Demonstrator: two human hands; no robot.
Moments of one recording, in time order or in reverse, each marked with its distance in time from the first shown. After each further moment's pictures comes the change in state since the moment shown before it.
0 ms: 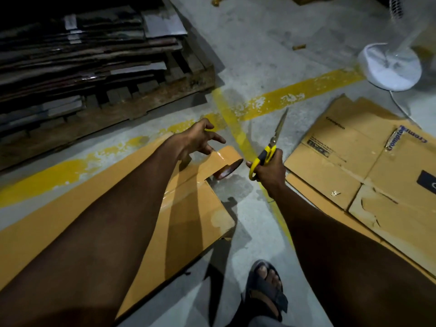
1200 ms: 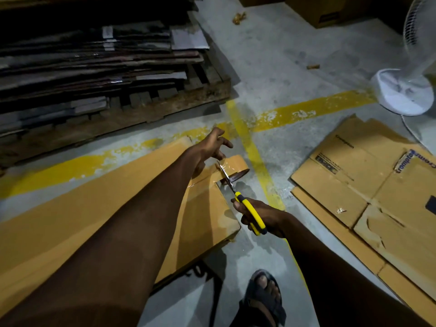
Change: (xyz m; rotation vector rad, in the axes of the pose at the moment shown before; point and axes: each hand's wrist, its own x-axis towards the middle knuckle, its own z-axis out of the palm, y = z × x) left_hand -0.005 -0.013 0.012 -0.029 0.170 0.141; right_hand -0.084 -0.016 -0.015 0.103 -0.910 0.282
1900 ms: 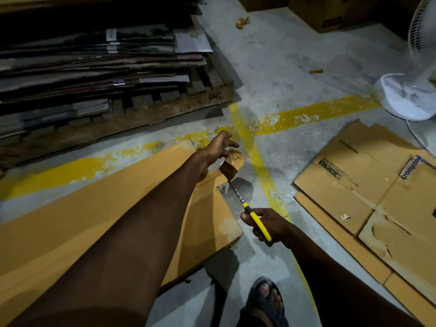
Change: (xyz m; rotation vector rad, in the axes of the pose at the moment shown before) left_hand 0.000 0.006 0.009 -0.111 0.010 0.065; right_hand 0.009 0.023 -0.017 -0.059 0.141 0.052
